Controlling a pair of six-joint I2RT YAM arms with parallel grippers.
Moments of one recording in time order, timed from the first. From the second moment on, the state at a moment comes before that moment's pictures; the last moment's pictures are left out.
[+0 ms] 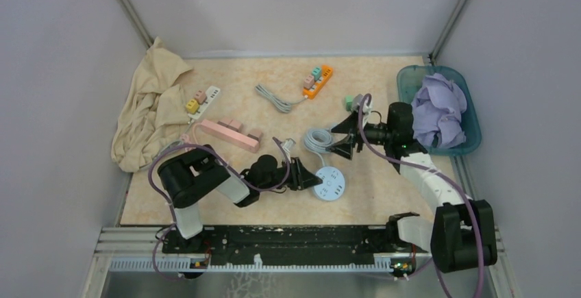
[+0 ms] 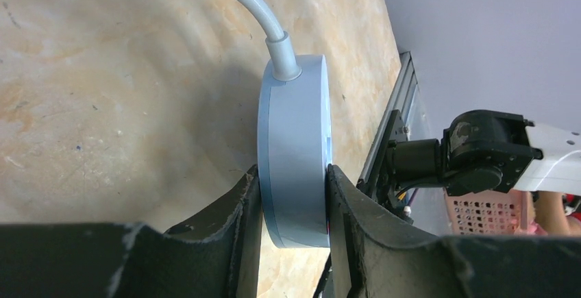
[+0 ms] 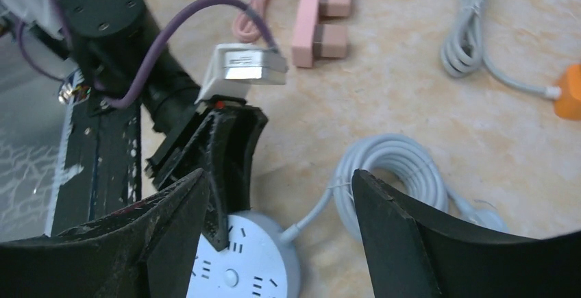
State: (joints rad) left arm -0.97 1.84 0.44 1.15 0.22 -0.98; right arm 0.15 1.17 0.65 0.17 -1.08 -0.08
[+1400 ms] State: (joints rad) left arm -1.01 1.47 0.40 0.80 0.20 -0.44; right arm 0.31 1.37 0.79 -0.54 -1.16 -0.77
